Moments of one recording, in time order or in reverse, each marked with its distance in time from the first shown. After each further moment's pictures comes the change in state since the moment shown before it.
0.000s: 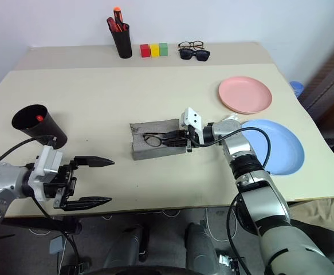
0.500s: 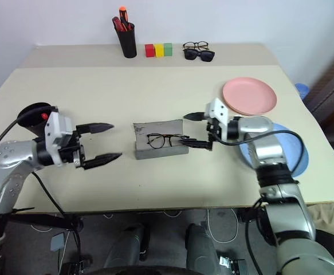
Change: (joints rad) left arm -0.386 -0.129 -0.147 0.286 0.206 -0.024 0.262; right arm 0.283 -0.213 -0.204 -0.534 0.107 0.205 -0.138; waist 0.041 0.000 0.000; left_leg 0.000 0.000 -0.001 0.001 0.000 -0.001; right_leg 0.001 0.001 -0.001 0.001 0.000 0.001
